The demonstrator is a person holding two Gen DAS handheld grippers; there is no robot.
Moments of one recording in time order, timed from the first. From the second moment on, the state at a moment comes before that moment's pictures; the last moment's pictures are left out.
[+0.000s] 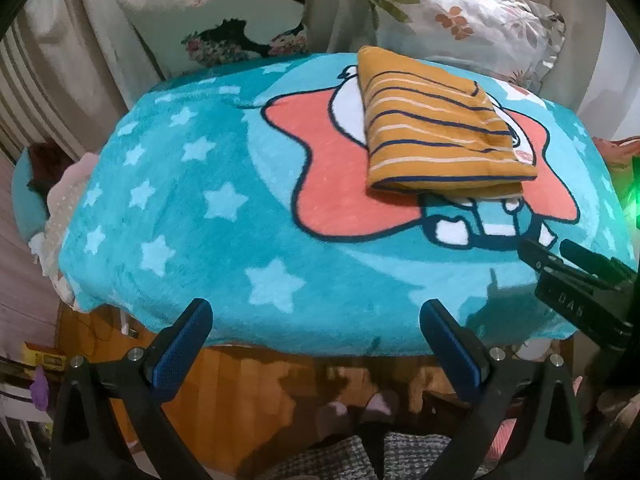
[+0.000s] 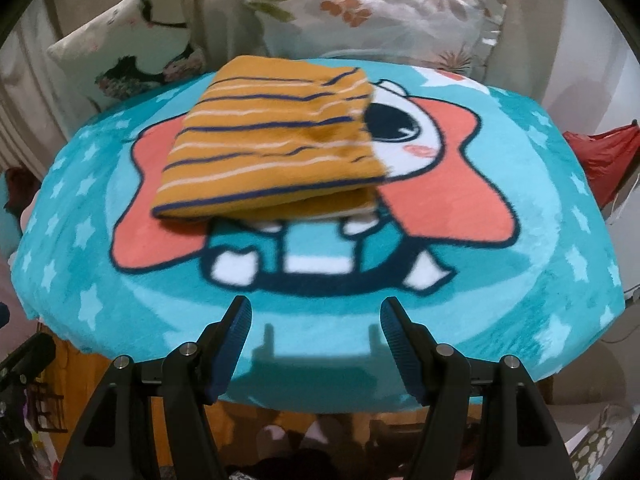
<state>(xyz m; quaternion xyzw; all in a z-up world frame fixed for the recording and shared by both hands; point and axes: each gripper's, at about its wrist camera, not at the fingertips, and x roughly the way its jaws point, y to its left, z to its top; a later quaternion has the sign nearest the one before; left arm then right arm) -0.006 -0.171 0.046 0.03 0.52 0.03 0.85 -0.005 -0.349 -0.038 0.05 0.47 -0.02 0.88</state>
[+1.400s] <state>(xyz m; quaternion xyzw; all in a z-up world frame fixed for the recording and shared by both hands) 0.020 -0.204 0.027 0.03 0.56 0.02 0.83 0.013 -0.379 -0.050 0.04 0.49 -0.02 0.87</state>
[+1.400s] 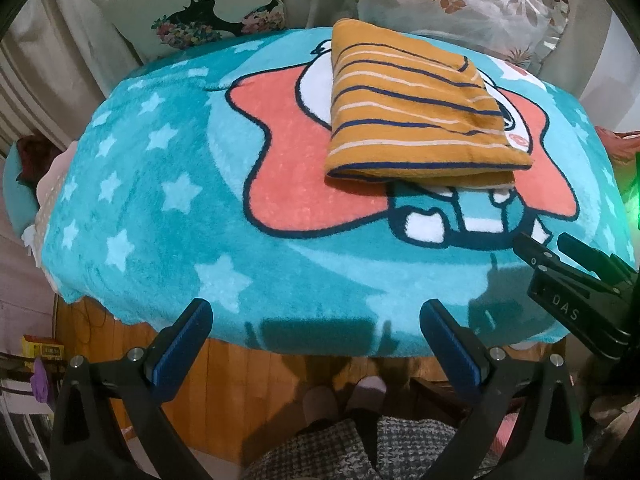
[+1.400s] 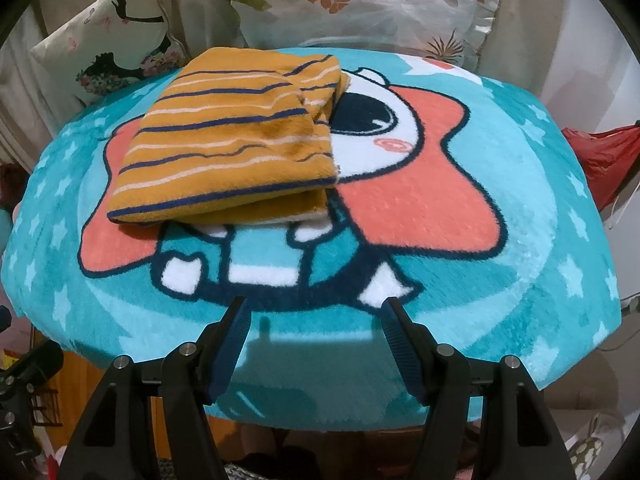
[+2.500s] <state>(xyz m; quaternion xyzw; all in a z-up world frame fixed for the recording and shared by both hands) 0.035 -0.237 0.030 0.01 0.55 0.01 0.84 0.011 -0.407 -0.032 0.02 0.45 -0.03 0.89</state>
